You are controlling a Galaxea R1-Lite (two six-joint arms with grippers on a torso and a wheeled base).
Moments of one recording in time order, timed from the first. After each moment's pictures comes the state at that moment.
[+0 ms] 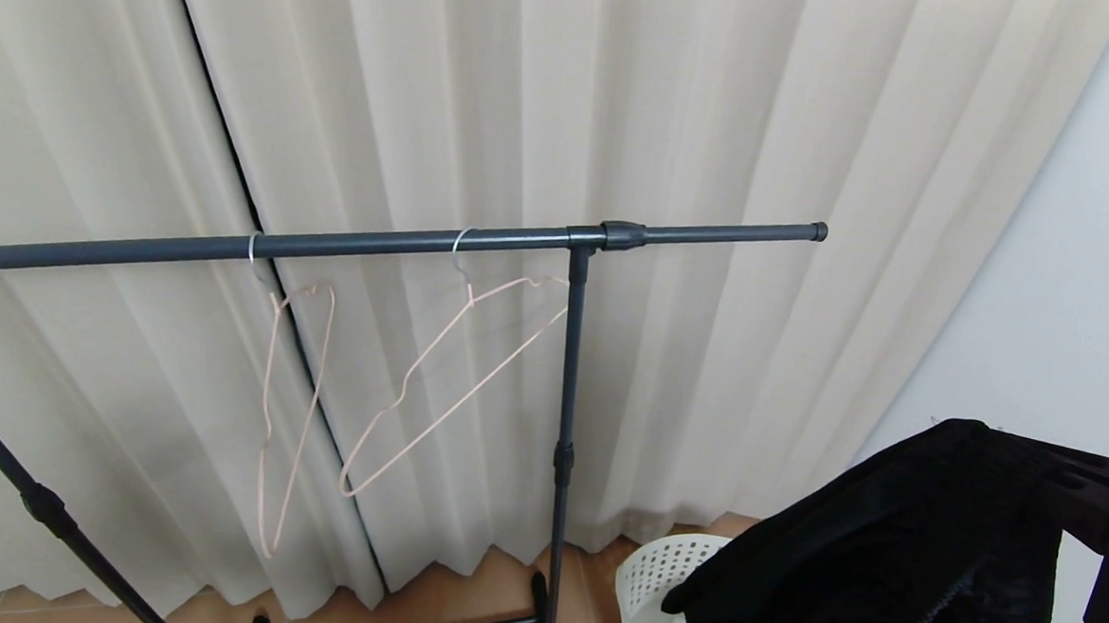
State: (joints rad) left arm 0.00 0.00 0.00 -0.04 -0.04 0.01; right arm 0.57 0.99 -0.57 -0.14 -0.19 -0.12
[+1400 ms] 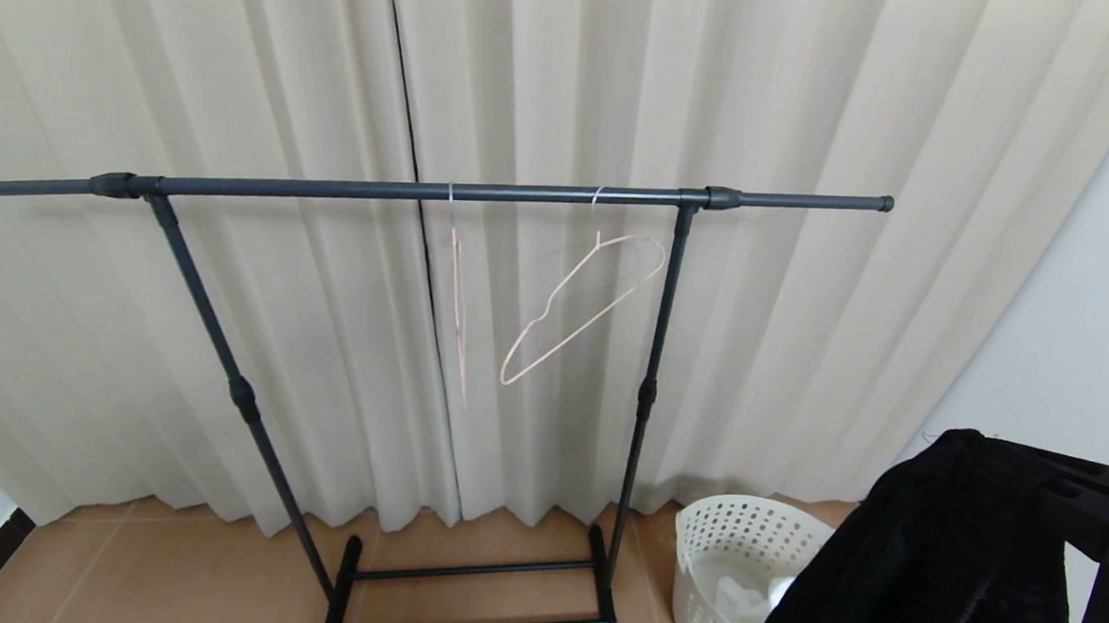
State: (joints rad) left arm 0.00 0.00 0.00 -0.04 -0.04 0.01; right arm 0.57 0.99 -0.56 -0.14 -0.19 -0.14
